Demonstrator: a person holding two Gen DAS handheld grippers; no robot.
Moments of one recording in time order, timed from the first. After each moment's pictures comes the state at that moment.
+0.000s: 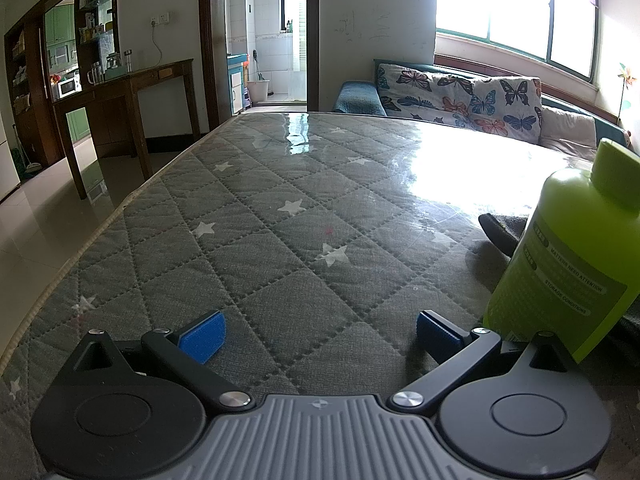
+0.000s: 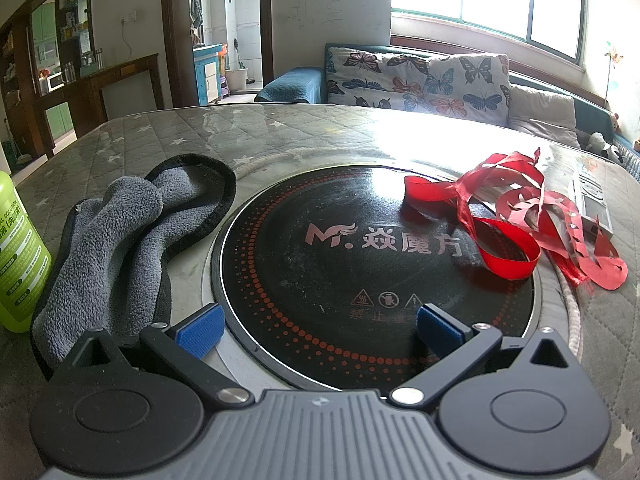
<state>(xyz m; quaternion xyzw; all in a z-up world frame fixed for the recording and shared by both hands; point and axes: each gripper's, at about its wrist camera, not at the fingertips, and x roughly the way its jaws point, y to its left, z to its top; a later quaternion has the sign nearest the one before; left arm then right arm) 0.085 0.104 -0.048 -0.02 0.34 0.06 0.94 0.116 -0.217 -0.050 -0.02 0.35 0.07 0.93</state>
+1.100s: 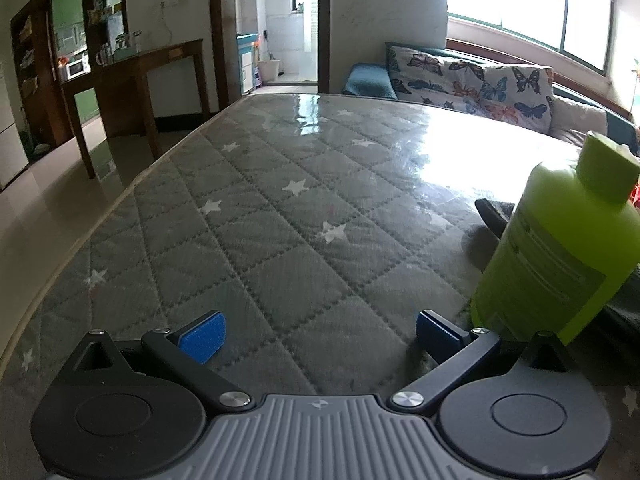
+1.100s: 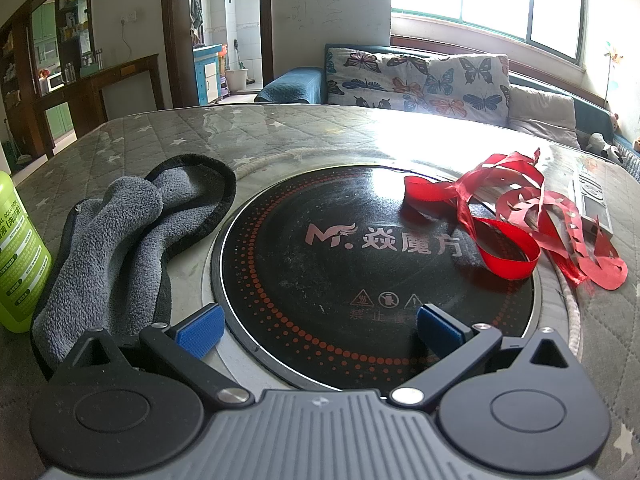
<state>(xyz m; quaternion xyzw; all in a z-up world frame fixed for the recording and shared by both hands) 0.075 0.096 -0.041 -0.03 0.38 0.08 0.92 0.116 -0.217 -0.050 -0.02 0.35 0.07 0.93</state>
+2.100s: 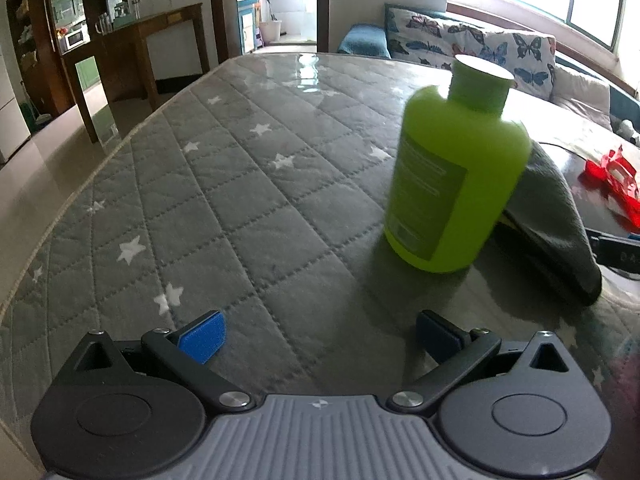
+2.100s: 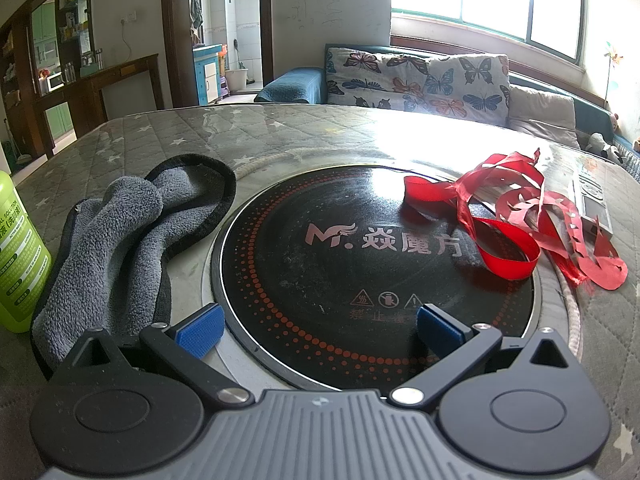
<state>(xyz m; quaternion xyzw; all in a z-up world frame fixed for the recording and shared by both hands) 0.037 0.046 -0.032 -0.03 0.44 0.08 0.89 0.116 -0.217 -0.050 -0.02 0.35 0.07 0.93</state>
